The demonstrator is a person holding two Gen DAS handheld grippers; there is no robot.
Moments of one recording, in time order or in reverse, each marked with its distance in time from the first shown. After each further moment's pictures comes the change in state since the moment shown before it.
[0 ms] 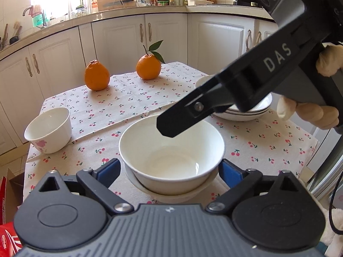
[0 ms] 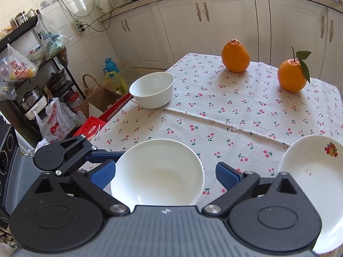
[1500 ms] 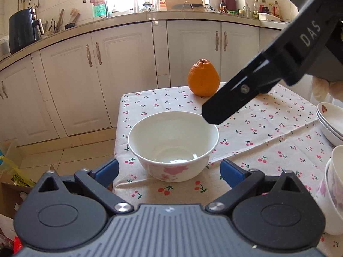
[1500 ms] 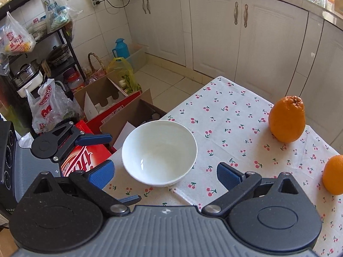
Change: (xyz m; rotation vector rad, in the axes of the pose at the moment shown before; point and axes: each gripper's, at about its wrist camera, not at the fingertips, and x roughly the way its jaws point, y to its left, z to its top) left arm 0.058 0.185 0.004 -0.153 -0.054 0.246; right arm 0.164 0.024 0.162 -0.193 0.146 0.022
